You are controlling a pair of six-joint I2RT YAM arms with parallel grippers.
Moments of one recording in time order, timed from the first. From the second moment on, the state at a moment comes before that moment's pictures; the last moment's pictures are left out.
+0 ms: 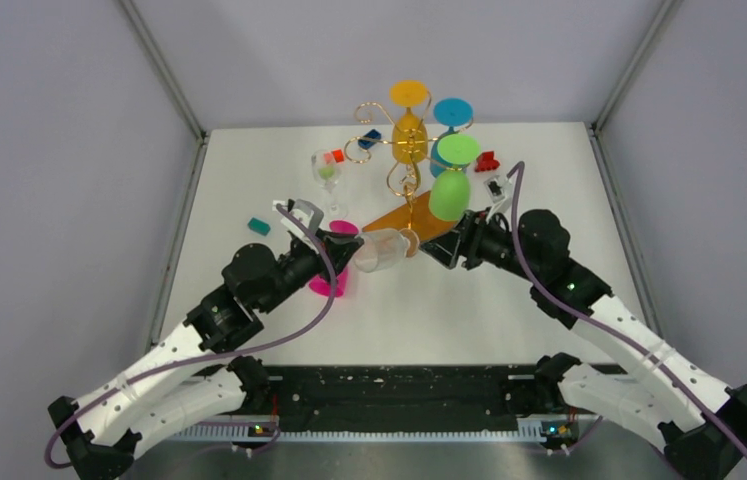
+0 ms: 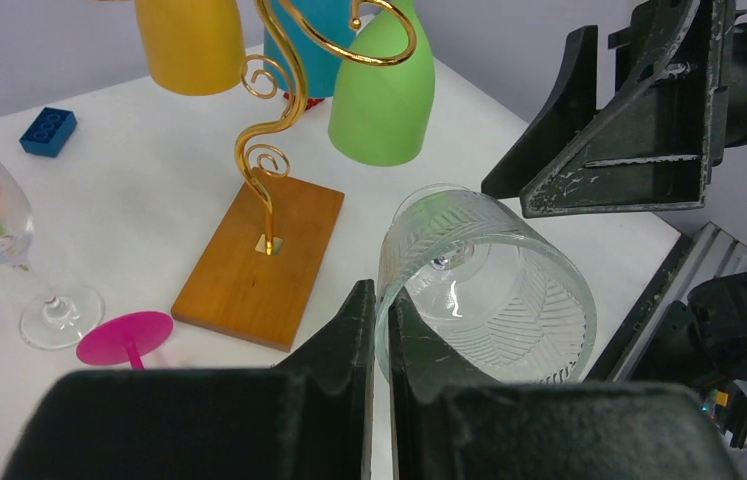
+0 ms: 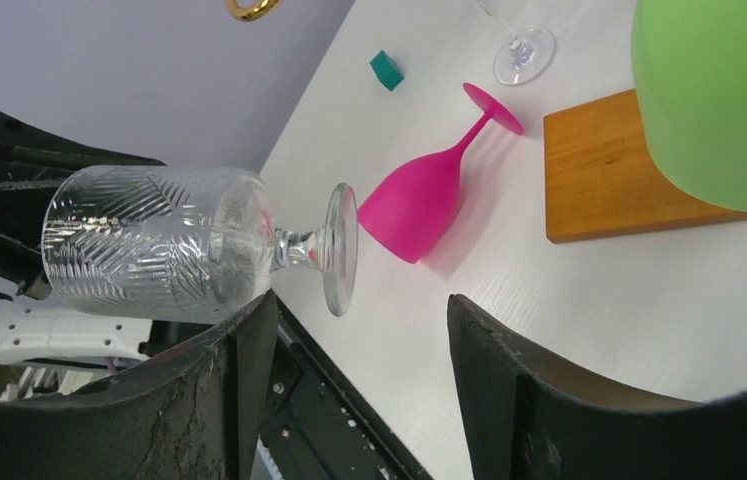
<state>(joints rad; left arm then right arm) -0.84 0.71 0.76 -0.06 -0.04 -0.22 0.63 0.85 0.77 -0.12 -0.28 0.63</state>
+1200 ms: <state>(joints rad) -0.84 0.72 0.76 0.04 0.02 -0.21 0.67 0.94 0.77 0.03 -0.34 0.60</state>
